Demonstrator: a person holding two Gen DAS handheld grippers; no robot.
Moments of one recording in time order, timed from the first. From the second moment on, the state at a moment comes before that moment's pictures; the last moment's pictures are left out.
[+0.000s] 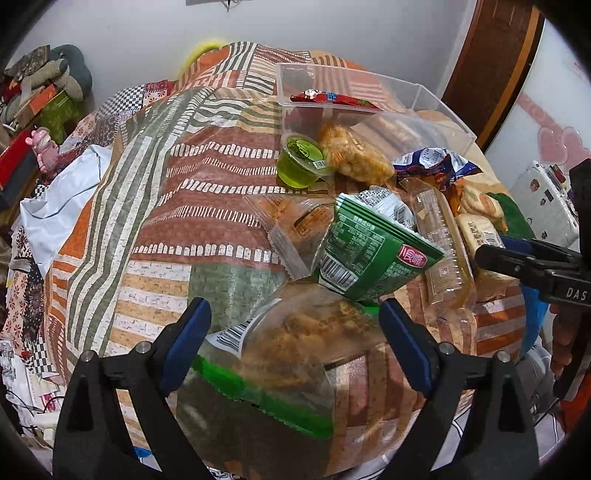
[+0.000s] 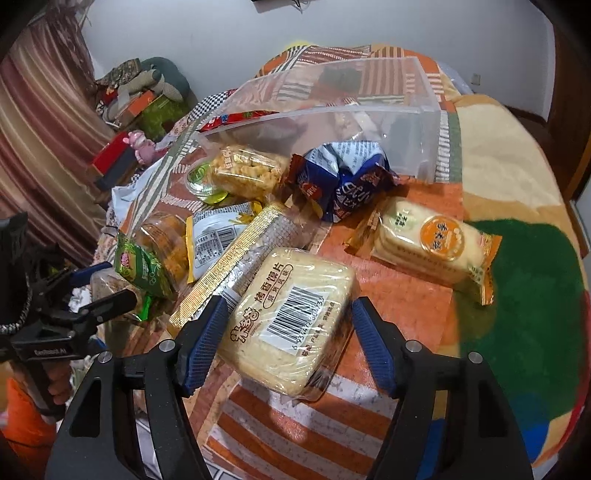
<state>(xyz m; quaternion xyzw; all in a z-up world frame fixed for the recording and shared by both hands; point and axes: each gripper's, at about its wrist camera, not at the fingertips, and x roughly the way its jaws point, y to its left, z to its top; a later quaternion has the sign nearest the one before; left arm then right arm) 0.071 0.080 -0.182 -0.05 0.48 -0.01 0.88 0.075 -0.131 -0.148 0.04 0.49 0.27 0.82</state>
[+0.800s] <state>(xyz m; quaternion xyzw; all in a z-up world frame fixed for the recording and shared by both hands) 0.056 0.079 -0.196 -0.05 0.48 -0.02 0.88 0.075 -0.137 -0.152 0.00 0.50 0.26 0.83</state>
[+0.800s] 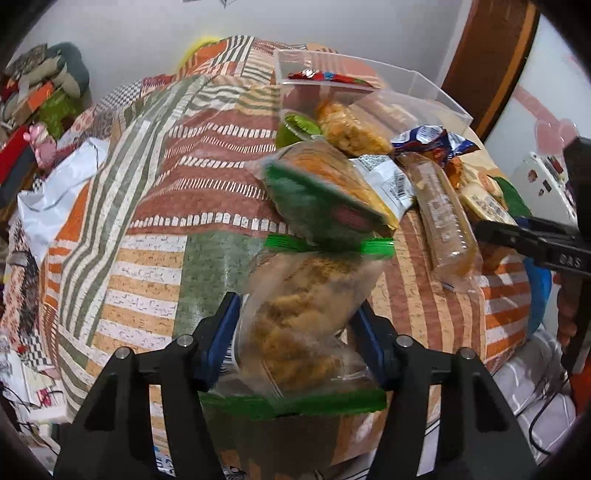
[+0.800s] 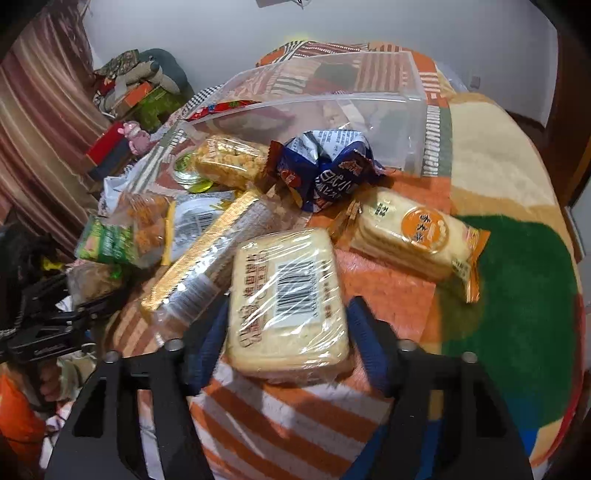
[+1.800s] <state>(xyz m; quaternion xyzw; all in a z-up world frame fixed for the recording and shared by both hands) 0.107 0.057 -0.077 -0.04 0.35 -0.04 0.94 0.088 -0.158 -0.071 0.07 0.39 0.28 0.88</state>
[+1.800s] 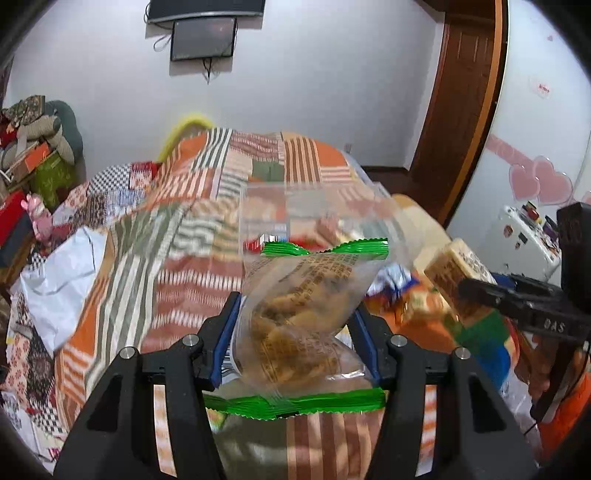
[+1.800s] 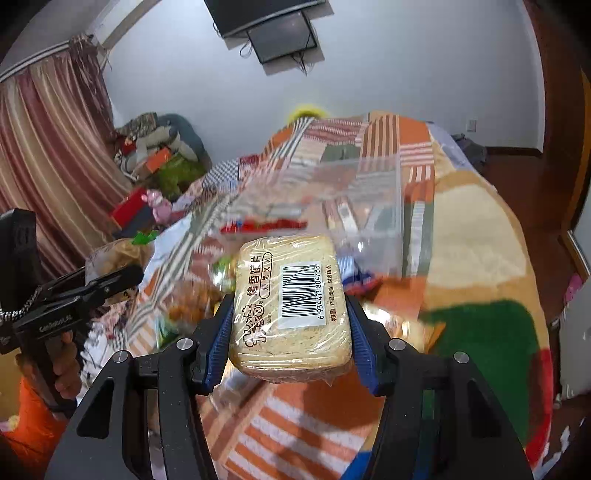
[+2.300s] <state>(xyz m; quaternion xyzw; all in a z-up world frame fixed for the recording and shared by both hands) 0.201 0.056 -0.055 -0.04 0.33 -0.02 0.94 0.149 -0.149 -0.050 0.10 0.34 0.27 0.90</state>
